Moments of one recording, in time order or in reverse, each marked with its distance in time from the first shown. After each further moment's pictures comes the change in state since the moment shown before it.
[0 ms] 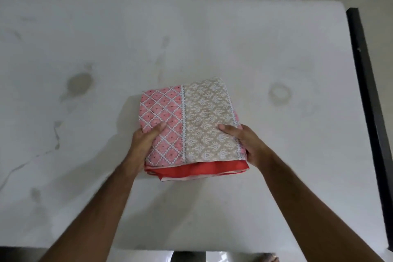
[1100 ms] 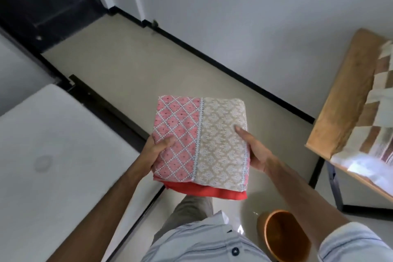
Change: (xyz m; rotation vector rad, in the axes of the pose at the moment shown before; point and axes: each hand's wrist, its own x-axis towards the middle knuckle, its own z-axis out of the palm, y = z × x) left_hand -0.537 -0.146 0.630 0.617 -1.124 0.066; right_hand -0.721 0.173 -0.507 0.574 0.528 -0.511
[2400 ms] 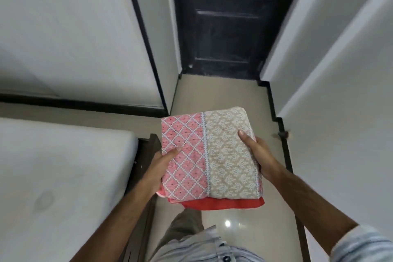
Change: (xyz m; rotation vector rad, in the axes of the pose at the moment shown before) left_hand 0.470 0.369 -0.315 -0.608 0.962 0.100; right_hand 0.711 -0.549 0.407 -0.736 -0.591 0.008
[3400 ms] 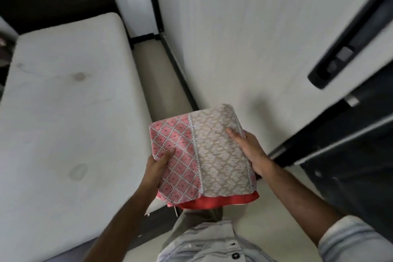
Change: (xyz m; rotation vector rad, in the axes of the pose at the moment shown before) left_hand 0.301 0.274 -0.229 -0.625 1.049 0.218; right_hand 0.552 -0.281 0.478 -0.638 -0.952 0.071
